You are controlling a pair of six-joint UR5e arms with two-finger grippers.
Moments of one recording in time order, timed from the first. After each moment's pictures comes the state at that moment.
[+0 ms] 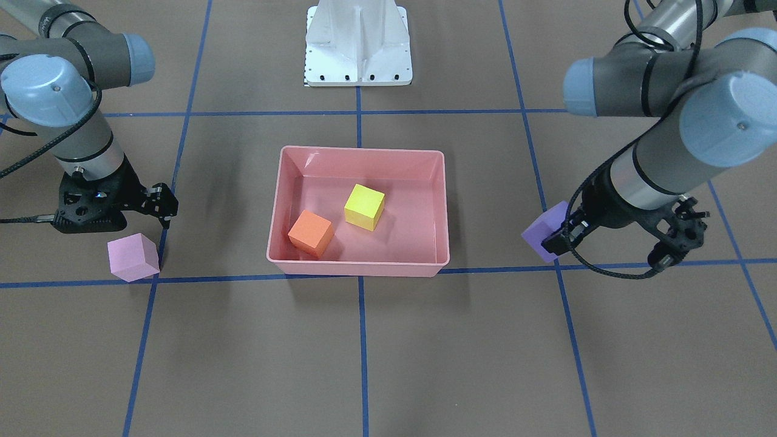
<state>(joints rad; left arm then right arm) -1.03 -2.26 -1.60 -1.44 -2.35 -1.50 0.86 -1.29 1.76 -1.46 1.95 0.79</state>
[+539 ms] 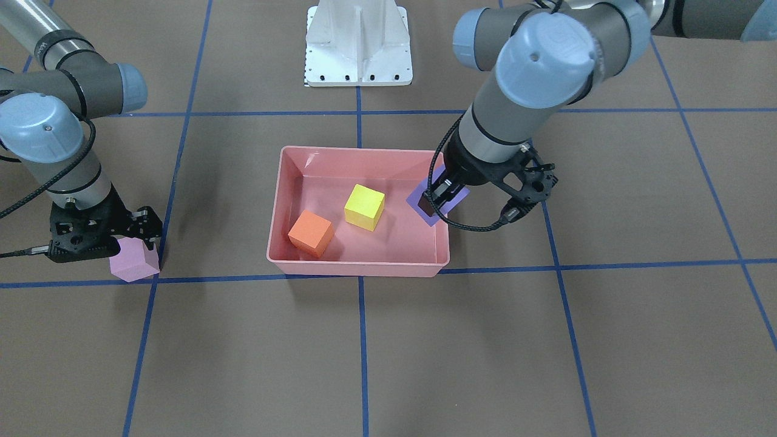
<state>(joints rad) -0.83 -2.41 -1.60 -1.42 -2.23 -1.72 0.88 -1.26 1.65 -1.40 1.92 0.68</state>
